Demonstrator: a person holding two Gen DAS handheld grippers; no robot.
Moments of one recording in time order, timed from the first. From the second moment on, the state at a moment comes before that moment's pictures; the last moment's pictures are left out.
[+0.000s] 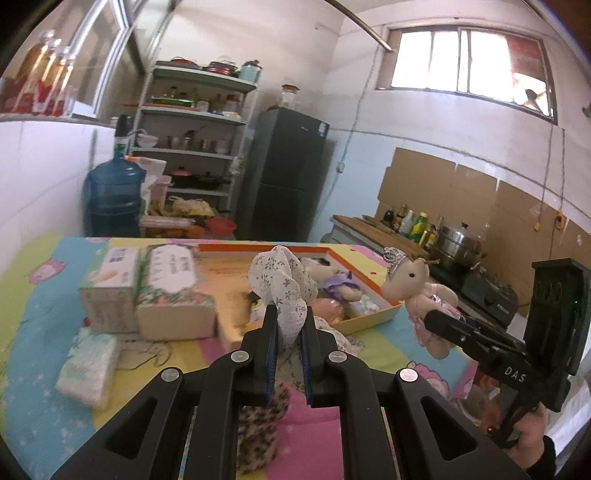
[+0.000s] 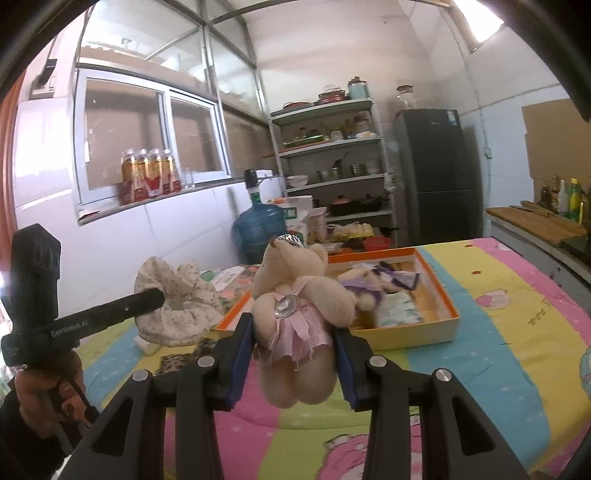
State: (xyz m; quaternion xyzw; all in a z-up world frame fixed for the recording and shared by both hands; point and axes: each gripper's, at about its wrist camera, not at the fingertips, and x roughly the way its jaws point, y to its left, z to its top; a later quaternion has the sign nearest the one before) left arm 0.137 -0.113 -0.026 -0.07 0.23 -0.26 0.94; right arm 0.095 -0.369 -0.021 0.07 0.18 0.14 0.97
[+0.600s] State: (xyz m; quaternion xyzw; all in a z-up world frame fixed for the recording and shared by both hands) left arm 0.248 -0.172 -0.004 -0.06 0.25 -0.25 0.93; right arm 0.181 -0.423 0.011 0.04 0.19 0.13 0.97
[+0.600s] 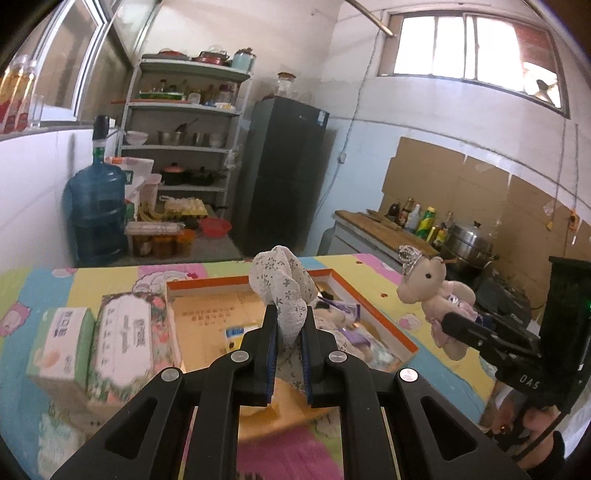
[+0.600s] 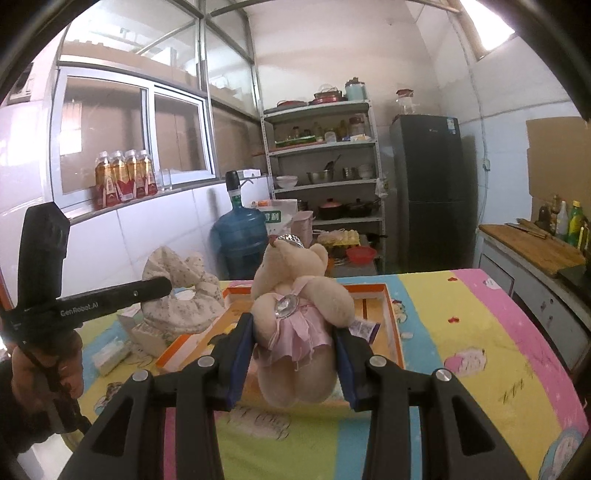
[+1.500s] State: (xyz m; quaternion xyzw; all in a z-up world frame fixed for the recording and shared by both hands) left arm 0.365 -0.209 -0.047 -0.07 0.35 -0.21 0.91; right arm 0.312 -0.440 -0.037 0.07 0.30 0.16 0.94
